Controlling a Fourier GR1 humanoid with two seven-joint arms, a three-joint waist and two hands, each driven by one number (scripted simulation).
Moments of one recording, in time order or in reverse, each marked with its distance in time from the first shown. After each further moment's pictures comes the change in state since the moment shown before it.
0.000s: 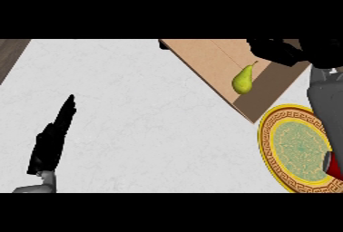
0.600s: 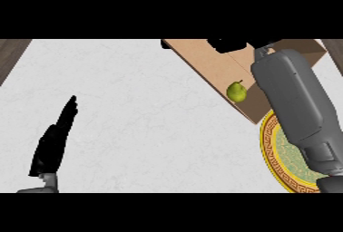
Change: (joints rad) left arm 0.016 -0.015 -0.014 -0.025 -0.024 0.005 -0.001; right arm -0.239 0.196 -0.025 0.530 0.112 -0.131 -0.050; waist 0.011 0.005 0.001
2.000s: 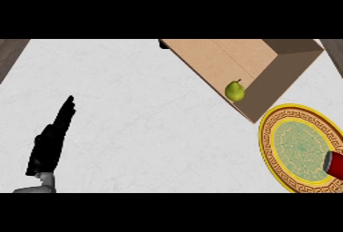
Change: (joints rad) left arm -0.007 0.006 0.027 0.020 0.015 -0.021 -0.006; right arm -0.021 -0.337 -0.665 0.271 -0.707 0.356 -0.388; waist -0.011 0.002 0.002
